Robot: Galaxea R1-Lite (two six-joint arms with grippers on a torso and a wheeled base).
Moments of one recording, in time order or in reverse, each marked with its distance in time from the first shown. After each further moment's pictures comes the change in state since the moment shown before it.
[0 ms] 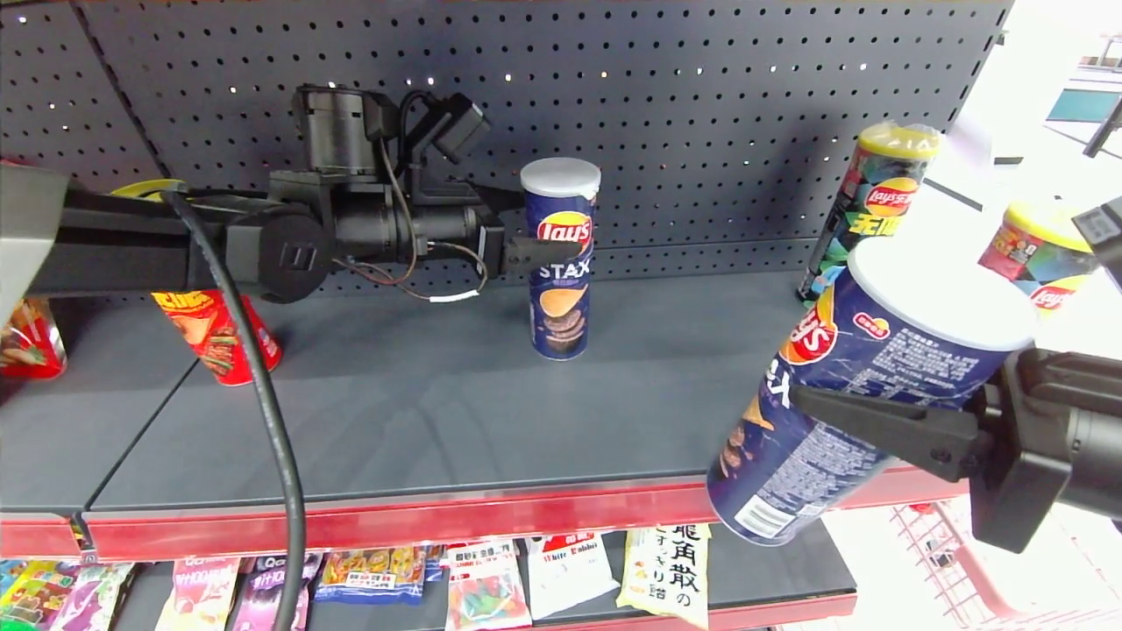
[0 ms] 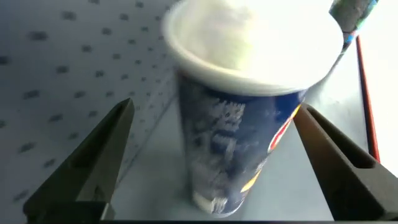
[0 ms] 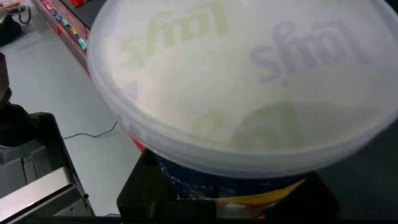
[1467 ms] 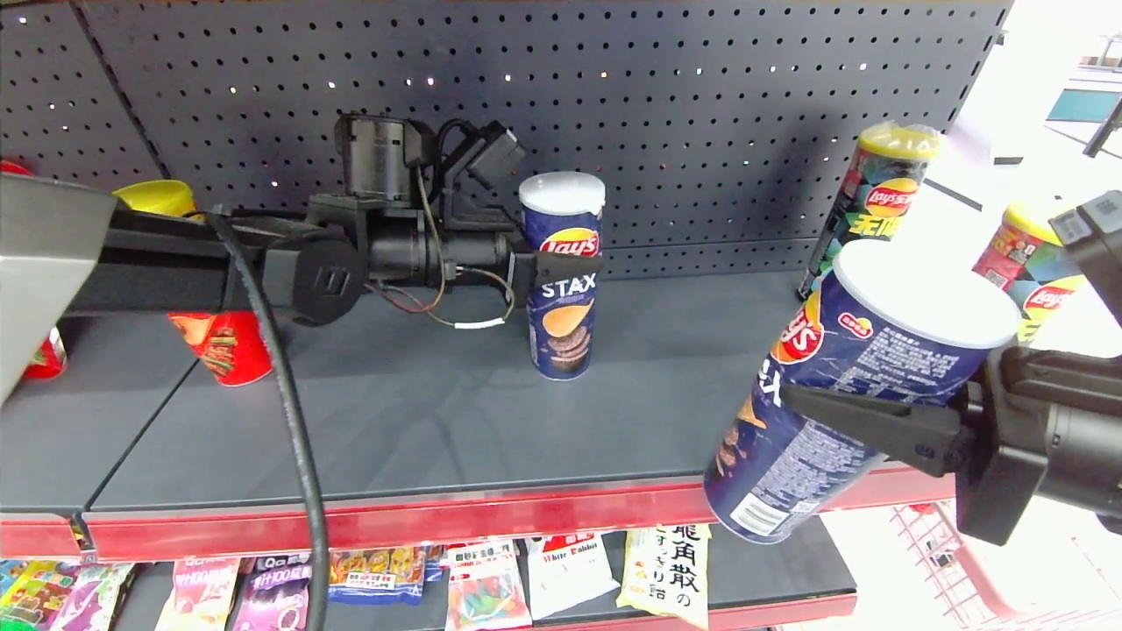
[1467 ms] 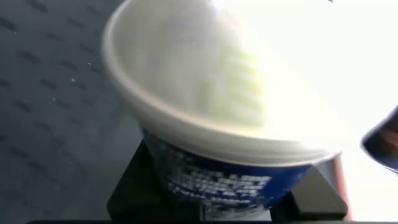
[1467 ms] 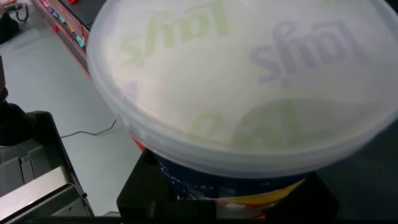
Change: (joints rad) left arm -0.063 0.002 0.060 -0.007 -0.065 -0.049; right arm -0.006 0.021 -0.008 0.002 0.000 0.000
